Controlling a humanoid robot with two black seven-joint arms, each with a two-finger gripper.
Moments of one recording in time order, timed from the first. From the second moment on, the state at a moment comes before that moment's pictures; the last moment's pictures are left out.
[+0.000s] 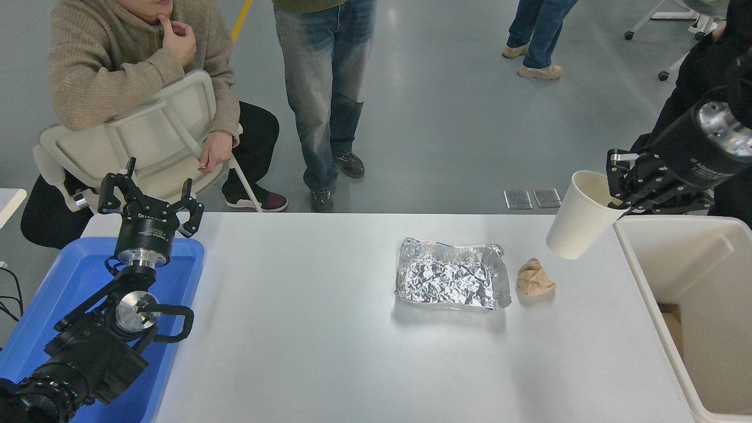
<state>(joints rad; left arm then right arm) -0.62 0.21 -0.90 -0.40 -0.07 -0.54 -0.56 2.22 -0.52 -1.44 1.27 0.12 0.78 -0.16</state>
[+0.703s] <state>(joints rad) -0.62 0.21 -0.90 -0.40 -0.07 -0.54 -0.56 1.83 -0.80 -1.42 1.00 0.07 0.58 -0.16</state>
